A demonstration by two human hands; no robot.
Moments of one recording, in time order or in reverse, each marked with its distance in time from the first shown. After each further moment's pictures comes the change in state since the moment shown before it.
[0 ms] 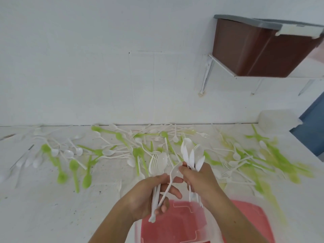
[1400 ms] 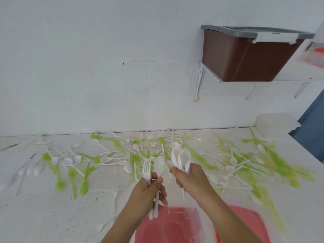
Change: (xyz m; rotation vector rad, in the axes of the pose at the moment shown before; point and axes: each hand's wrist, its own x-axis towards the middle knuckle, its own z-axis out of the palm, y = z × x) left_hand 0.020 -0.016 0.028 0.318 0.531 0.323; right_hand 0.008 0.002 -0.019 -0.207 -0.099 -0.097
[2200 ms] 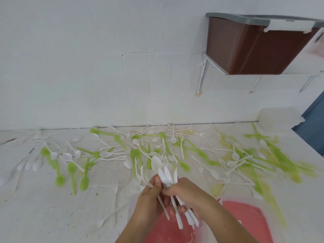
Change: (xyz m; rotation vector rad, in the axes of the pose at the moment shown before) left_hand -0.005 -0.025 0.016 -0.403 -0.074 -0.032; right_hand -0.014 0.001 0.018 0.093 -0.464 0.339
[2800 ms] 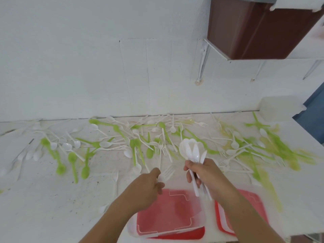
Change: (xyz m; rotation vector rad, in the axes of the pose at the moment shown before) left_hand 0.010 0.018 -0.037 1.288 -0.143 -0.064; right_hand 0.000 0.025 -0.046 0.103 0.359 -0.166
